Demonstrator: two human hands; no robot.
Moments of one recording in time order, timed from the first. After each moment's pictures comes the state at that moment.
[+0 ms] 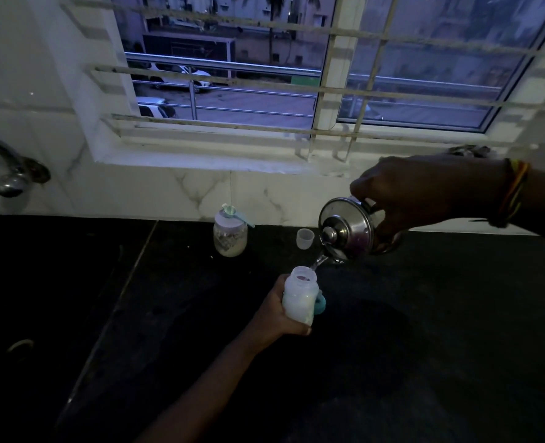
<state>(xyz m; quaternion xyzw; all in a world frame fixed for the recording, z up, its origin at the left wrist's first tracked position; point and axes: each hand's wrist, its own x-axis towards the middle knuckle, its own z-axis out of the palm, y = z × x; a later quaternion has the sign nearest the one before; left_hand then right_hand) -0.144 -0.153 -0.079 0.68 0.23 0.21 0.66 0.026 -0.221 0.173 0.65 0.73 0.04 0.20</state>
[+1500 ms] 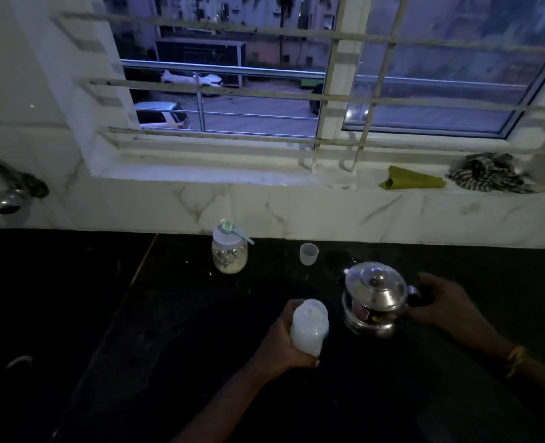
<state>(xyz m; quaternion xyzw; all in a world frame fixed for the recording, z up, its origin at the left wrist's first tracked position) -0.120 -0.147 -0.100 0.70 0.25 0.18 0.64 0.099 -0.287 0.026 0.80 0.48 -0.17 -0.31</state>
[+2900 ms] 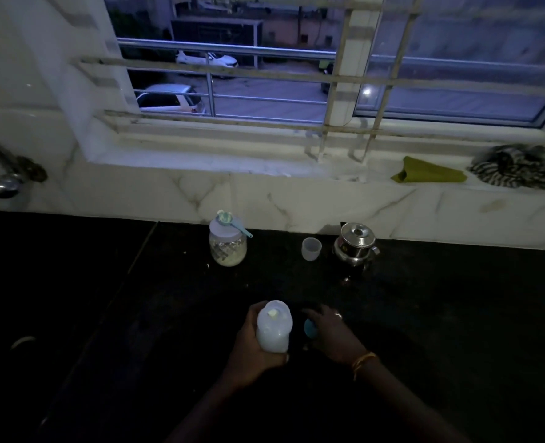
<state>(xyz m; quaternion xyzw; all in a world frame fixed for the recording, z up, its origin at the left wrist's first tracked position) -0.134 -0.144 -0.123 0.61 0.38 0.30 0.63 0.055 -0.188 -0.131 0.78 0.57 -0.27 -0.04</state>
